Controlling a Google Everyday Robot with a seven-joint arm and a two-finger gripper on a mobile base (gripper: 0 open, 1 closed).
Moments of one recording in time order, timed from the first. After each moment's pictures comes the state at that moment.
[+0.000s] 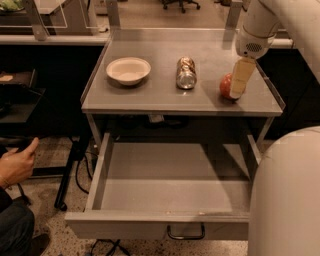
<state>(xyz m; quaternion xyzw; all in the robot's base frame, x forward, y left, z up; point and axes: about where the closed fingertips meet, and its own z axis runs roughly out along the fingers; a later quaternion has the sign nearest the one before) 0.691 -0.236 0.890 -0.59 0.79 -0.07 0.12</state>
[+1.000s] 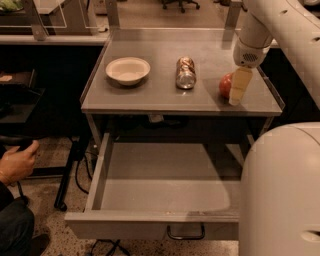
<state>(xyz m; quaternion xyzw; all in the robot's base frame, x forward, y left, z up) 0.698 -0.248 0.853 -0.58 0.80 -0.06 0.09</state>
